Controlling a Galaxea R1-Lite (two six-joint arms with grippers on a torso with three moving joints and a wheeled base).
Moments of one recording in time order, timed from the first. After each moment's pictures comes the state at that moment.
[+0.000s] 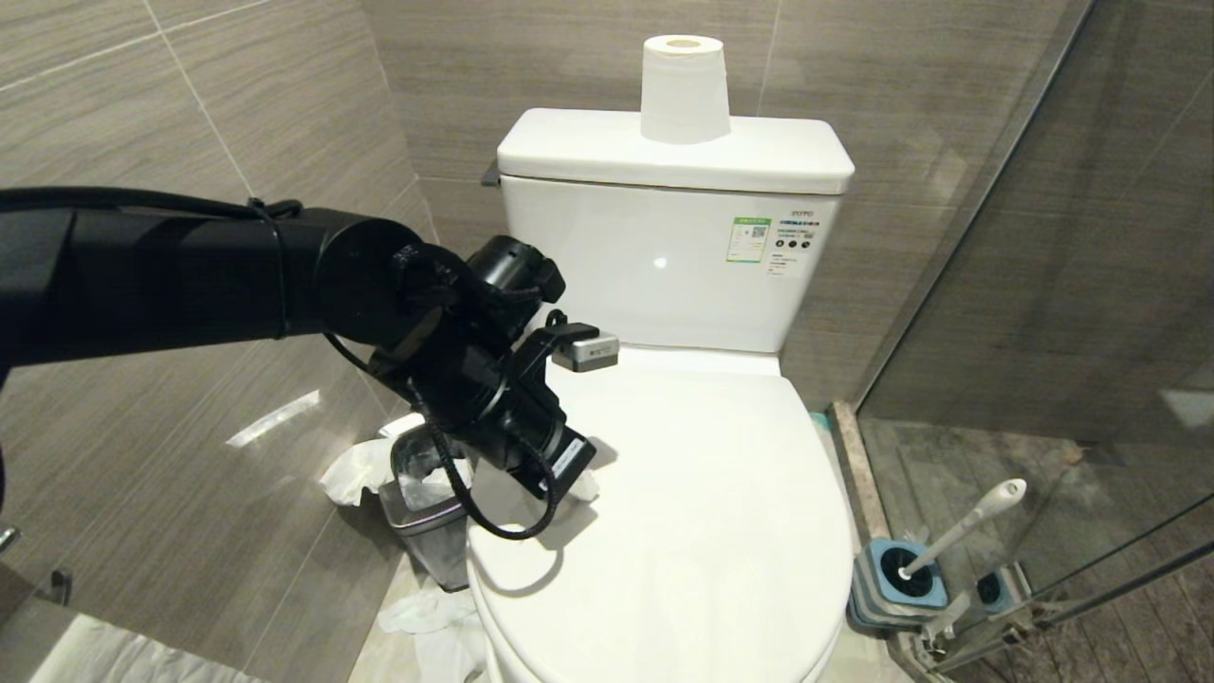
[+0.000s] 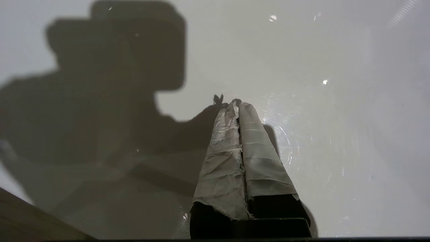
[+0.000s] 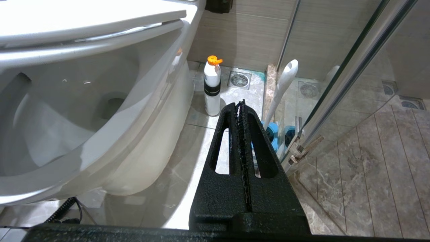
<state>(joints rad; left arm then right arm) -0.62 2.00 -1.74 0.82 -0.28 0.18 0.01 0.00 0.00 0.01 0.01 0.02</state>
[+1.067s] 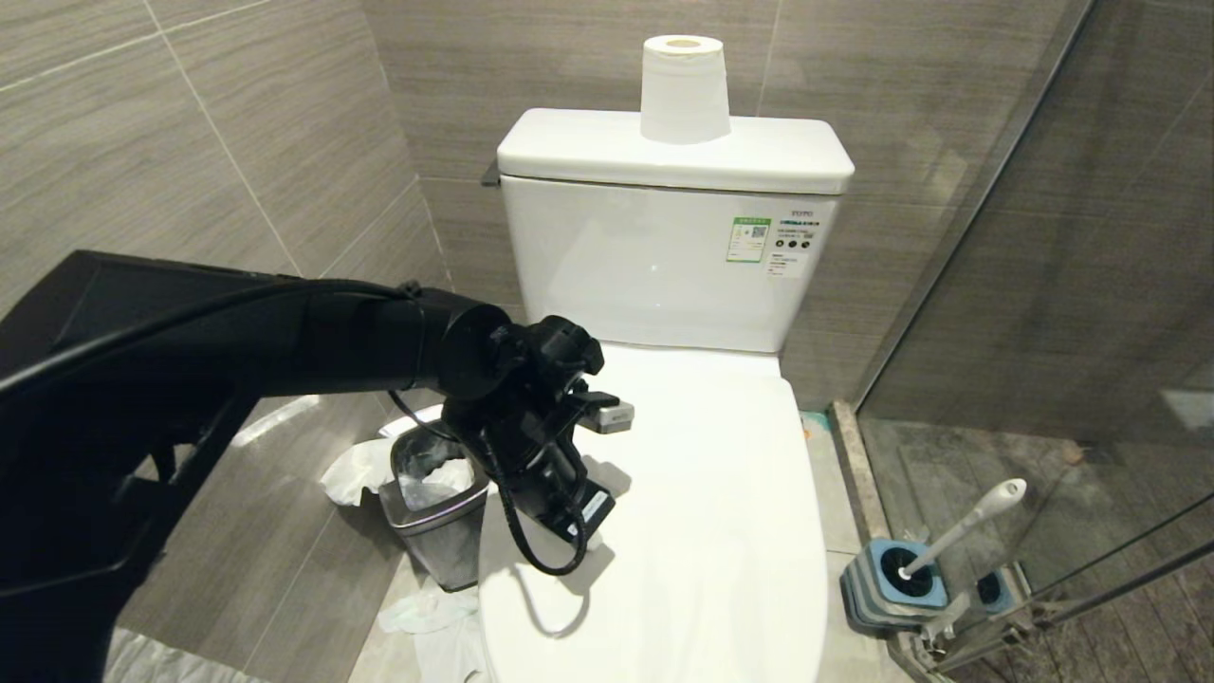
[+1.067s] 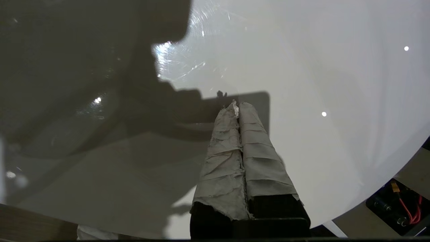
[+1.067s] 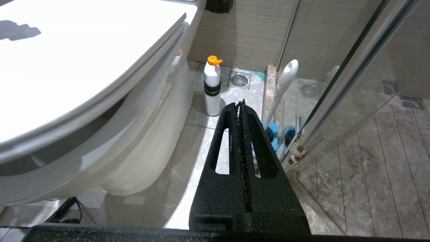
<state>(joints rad) -0.63 2.17 -1.74 0.81 -0.23 0.12 0.01 0.00 0.00 0.01 0.01 0.02</state>
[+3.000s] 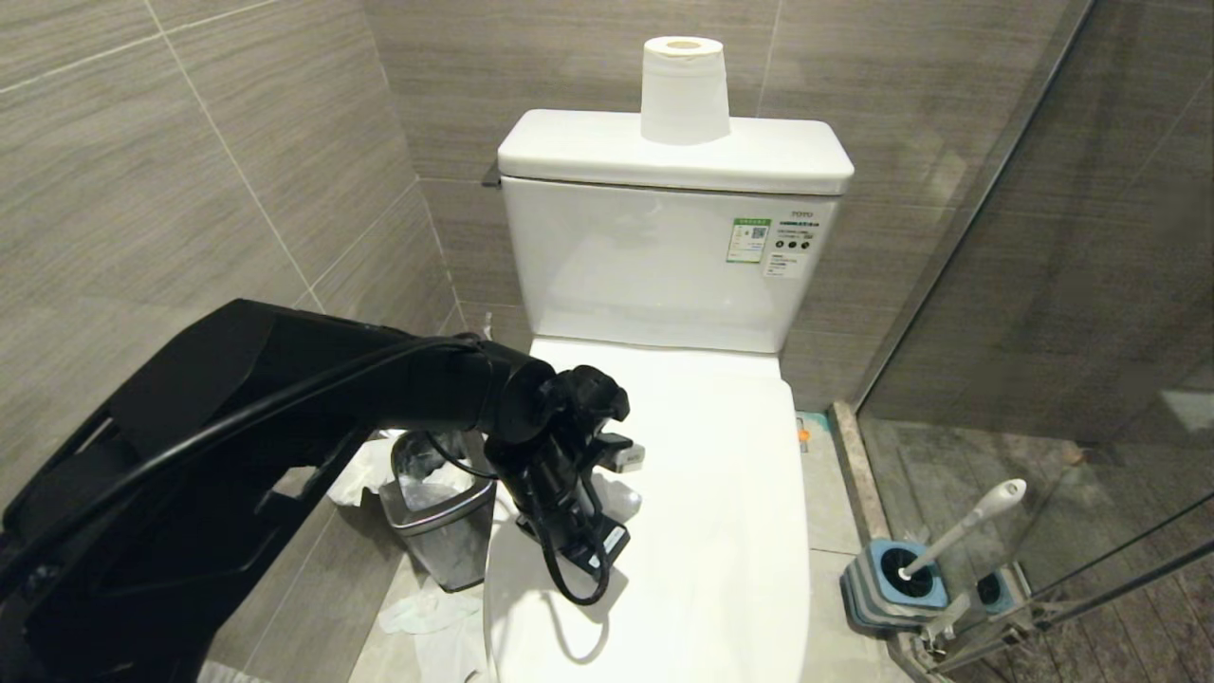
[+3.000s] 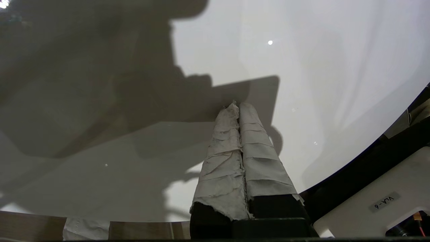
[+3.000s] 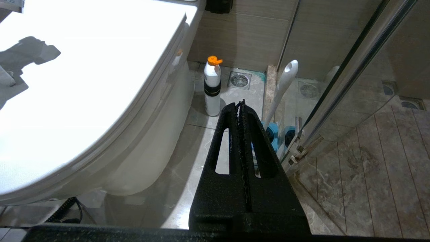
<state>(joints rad) -0.65 2.29 -1.73 0.76 -0.17 0.06 0.01 0.00 0.00 0.01 0.01 0.02</state>
